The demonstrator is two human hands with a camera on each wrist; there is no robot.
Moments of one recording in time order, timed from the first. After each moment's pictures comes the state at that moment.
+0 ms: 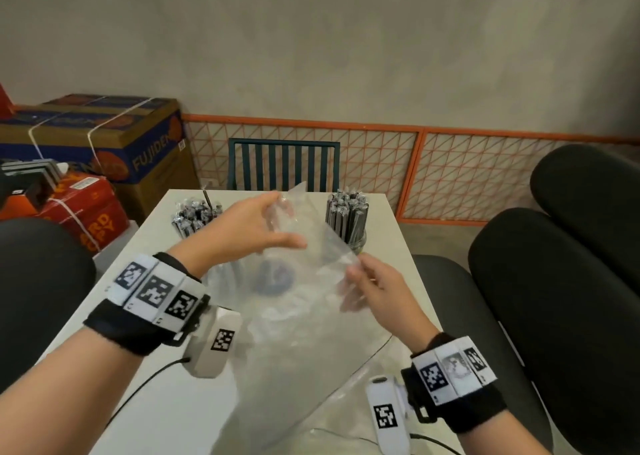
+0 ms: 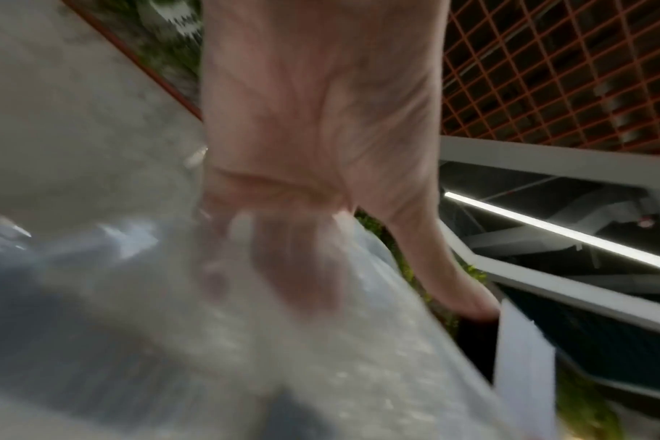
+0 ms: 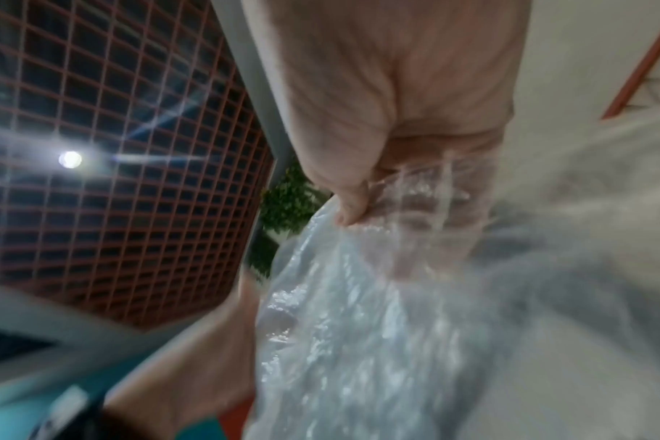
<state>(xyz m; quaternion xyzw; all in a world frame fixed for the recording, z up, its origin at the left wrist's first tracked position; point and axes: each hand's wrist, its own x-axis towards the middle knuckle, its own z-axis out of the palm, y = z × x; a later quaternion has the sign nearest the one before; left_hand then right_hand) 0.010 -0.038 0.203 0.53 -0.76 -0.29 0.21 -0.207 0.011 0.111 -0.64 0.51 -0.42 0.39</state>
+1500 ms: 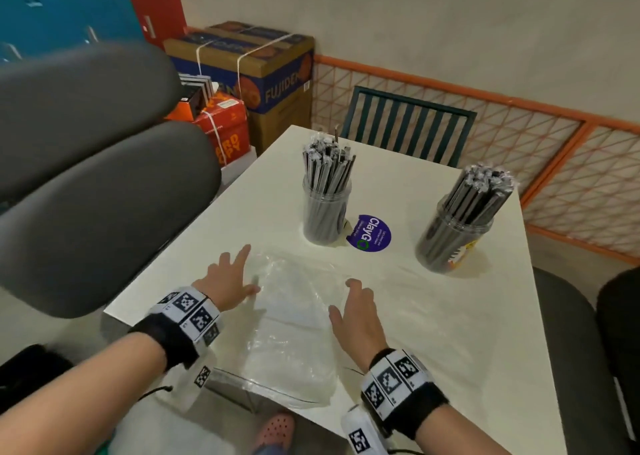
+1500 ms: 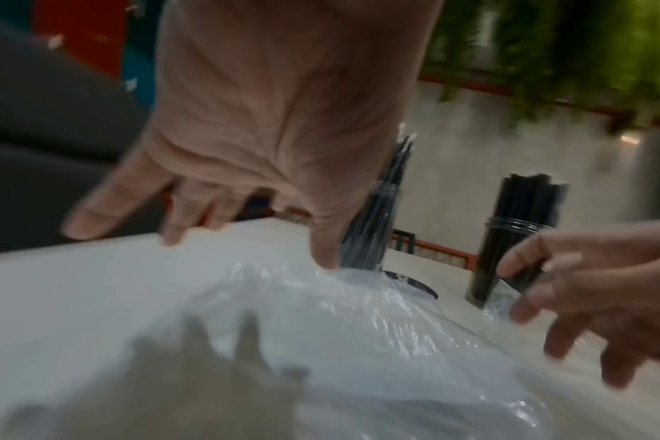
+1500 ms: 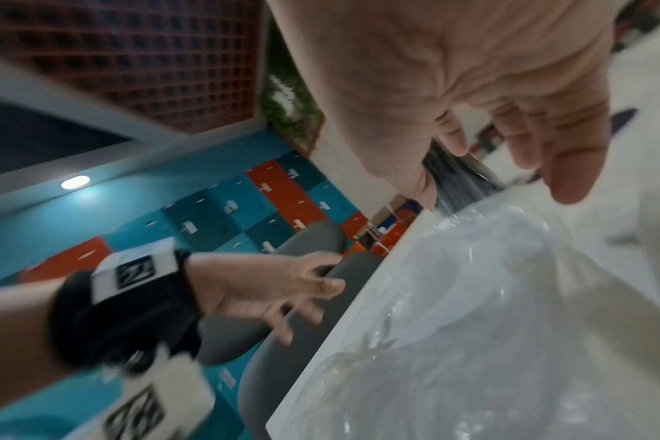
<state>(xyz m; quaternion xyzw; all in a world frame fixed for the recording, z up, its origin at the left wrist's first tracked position) 0.173 0.057 0.004 0.82 -0.53 -0.22 0.00 -0.061 0.044 0.001 -0.71 0.61 -0.11 0.34</state>
